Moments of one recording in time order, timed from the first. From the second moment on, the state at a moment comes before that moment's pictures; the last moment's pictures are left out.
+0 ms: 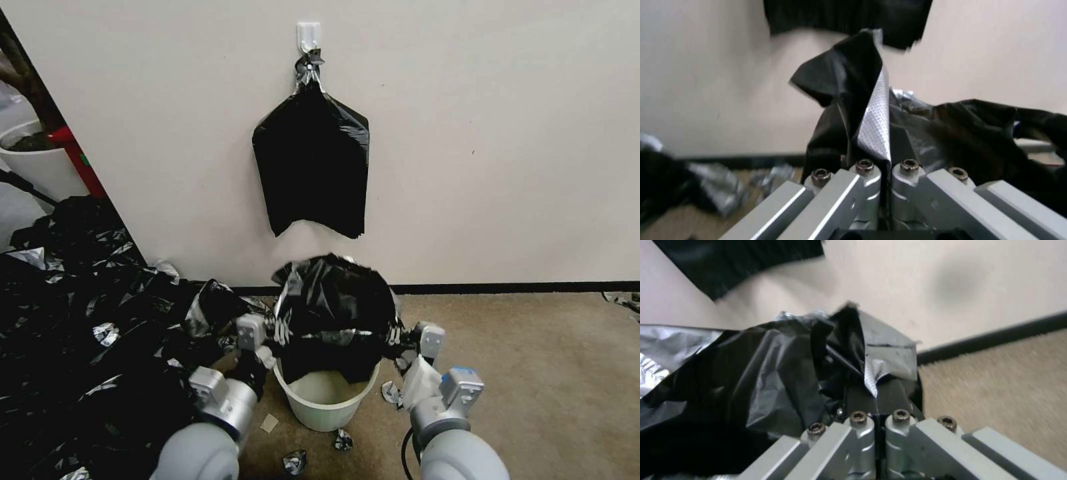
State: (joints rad) left arm 1.58 -1.17 -0.18 -2.18 -0.41 0.09 -0.20; right arm -1.55 1.21 0.07 2.23 0.49 -0.22 0.60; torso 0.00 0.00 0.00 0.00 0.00
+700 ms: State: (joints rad) left arm 1.61 -1.06 -0.15 -2.33 -0.44 0.46 -0.45; right arm -1.51 1.07 -0.01 2.37 0.85 -0.50 0.94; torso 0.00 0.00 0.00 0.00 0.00
